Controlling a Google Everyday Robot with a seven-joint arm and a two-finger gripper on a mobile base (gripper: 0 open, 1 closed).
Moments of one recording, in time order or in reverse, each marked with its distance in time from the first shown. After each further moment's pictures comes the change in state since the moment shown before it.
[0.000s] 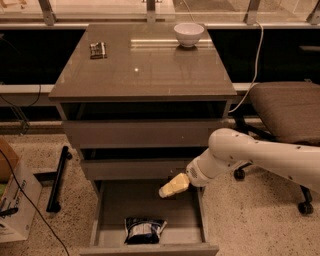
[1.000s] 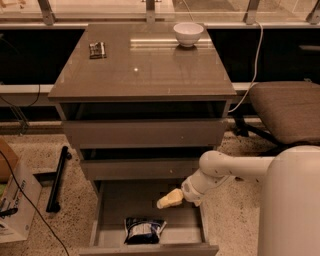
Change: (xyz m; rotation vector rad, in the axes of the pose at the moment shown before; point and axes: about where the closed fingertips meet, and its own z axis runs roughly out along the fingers) arm 0.029 -0.053 0.131 -0.081 0.119 0.198
